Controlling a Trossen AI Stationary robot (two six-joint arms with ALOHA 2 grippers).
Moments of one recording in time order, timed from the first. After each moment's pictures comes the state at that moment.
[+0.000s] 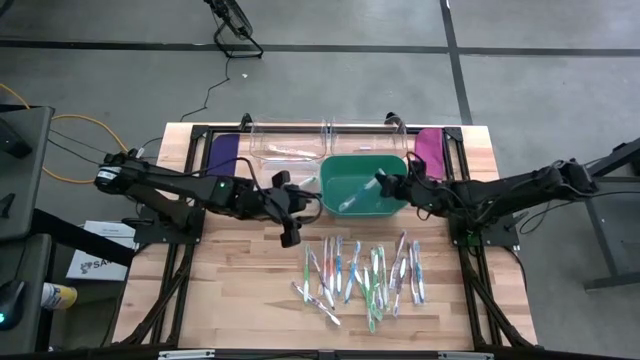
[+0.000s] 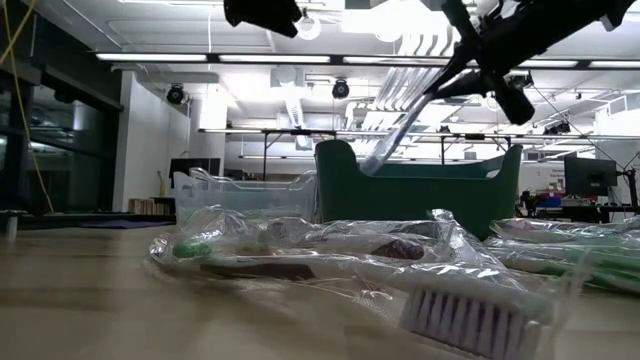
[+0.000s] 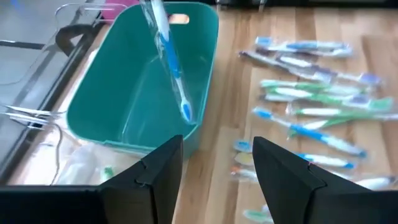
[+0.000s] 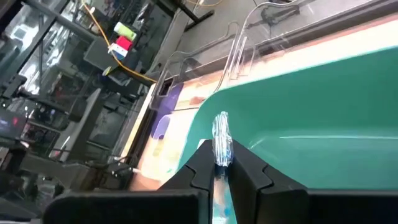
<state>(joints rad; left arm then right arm) -0.20 1.39 1.30 -0.57 -0.39 -0.18 0.07 1.01 0.59 -0.02 0.70 1.24</state>
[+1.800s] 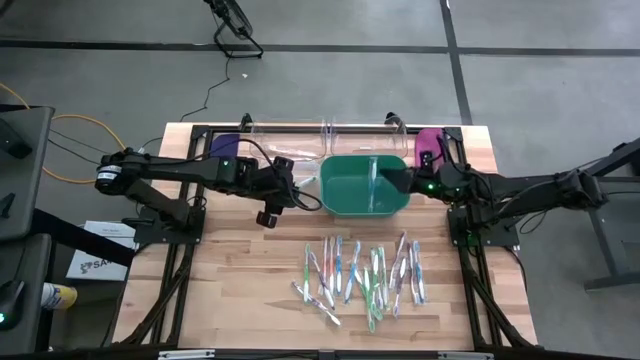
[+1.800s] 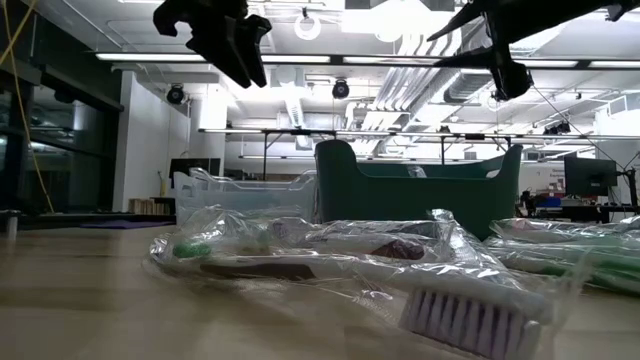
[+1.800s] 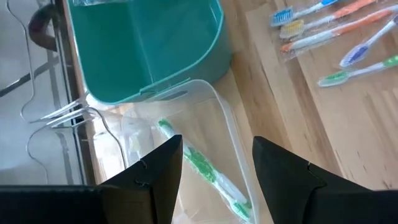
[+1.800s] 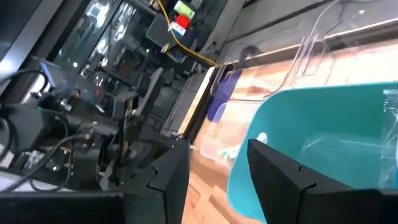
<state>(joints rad) 0.00 1.39 1.30 -0.84 -0.22 0.44 -0.01 0.80 0.59 0.01 0.41 1.07</state>
